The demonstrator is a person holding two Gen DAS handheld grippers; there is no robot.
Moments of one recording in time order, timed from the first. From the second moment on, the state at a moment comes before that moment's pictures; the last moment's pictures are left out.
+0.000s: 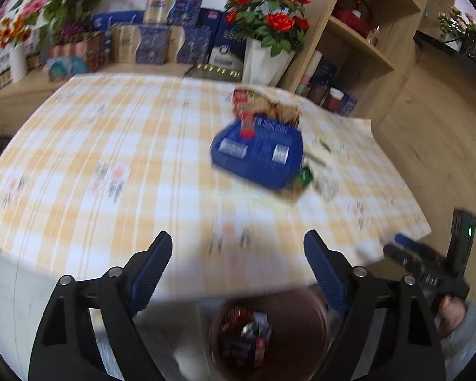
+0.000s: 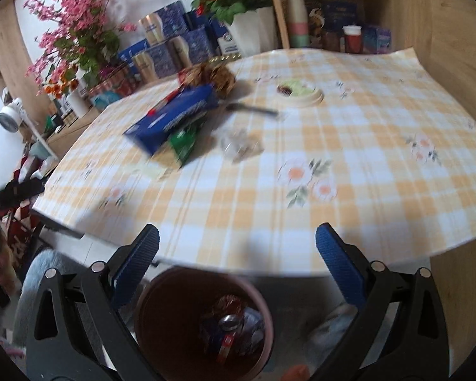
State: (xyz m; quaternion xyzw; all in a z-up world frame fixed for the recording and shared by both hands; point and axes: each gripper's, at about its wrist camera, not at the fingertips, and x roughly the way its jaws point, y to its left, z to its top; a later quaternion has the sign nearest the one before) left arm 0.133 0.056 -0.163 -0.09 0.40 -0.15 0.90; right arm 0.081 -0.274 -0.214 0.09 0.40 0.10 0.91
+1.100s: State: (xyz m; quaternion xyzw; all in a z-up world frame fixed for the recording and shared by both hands) left arm 0.374 -0.045 -0.210 0.06 0.45 -0.15 0.88; right arm 0.162 -0.292 -0.223 0.07 0.41 0.09 0.91
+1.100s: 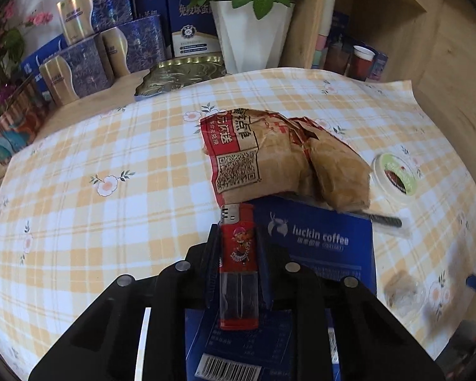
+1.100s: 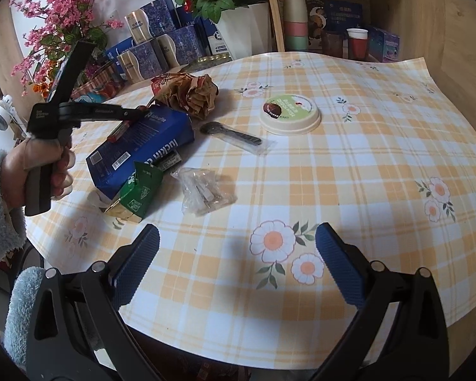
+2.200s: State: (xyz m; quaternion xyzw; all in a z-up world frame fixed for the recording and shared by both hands) left arm 0.152 0.042 -0.192 -0.11 0.44 -0.24 0.86; right arm 0.217 -0.244 -0.233 0.05 0.45 0.15 0.88
